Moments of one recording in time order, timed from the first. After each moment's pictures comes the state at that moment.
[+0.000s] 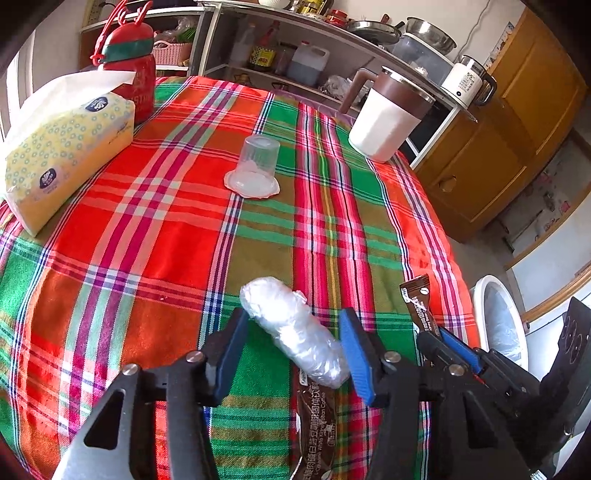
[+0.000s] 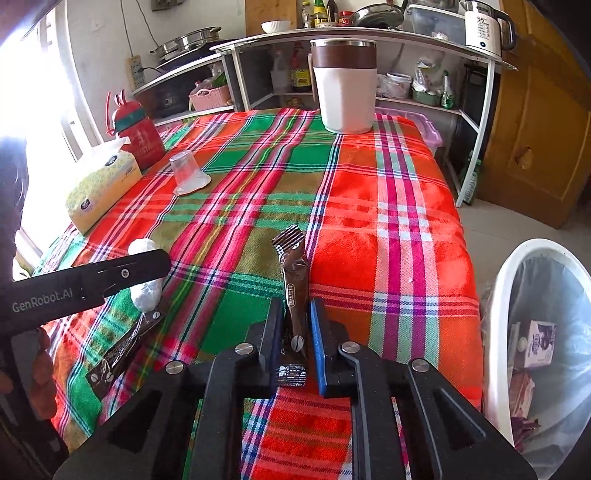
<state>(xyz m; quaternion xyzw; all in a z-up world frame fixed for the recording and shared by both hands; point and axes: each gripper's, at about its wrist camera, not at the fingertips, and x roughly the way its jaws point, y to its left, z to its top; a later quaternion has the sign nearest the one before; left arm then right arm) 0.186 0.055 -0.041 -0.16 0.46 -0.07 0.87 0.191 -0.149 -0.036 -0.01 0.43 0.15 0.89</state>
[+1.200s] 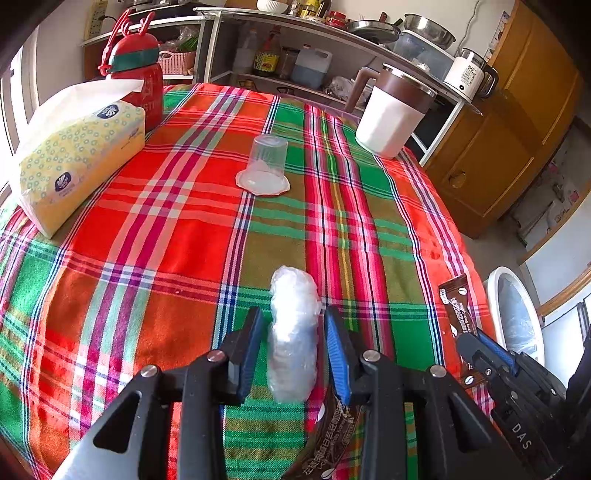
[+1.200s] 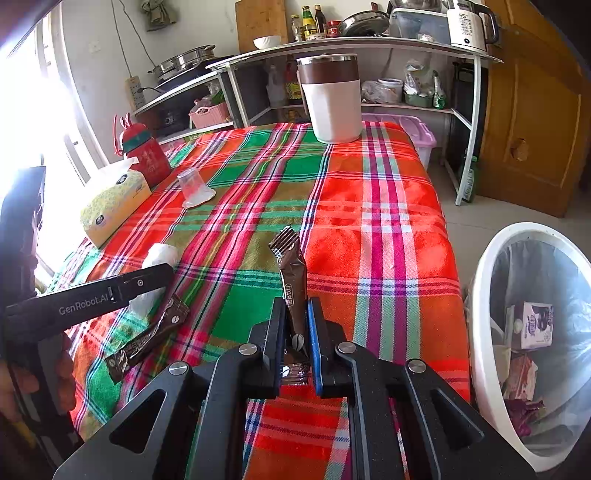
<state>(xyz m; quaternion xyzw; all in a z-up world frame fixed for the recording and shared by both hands) 0.178 0.051 -0.042 -0.13 0.46 -0.04 0.88 0.172 -0.164 -0.027 0.02 0.42 0.15 0.90</state>
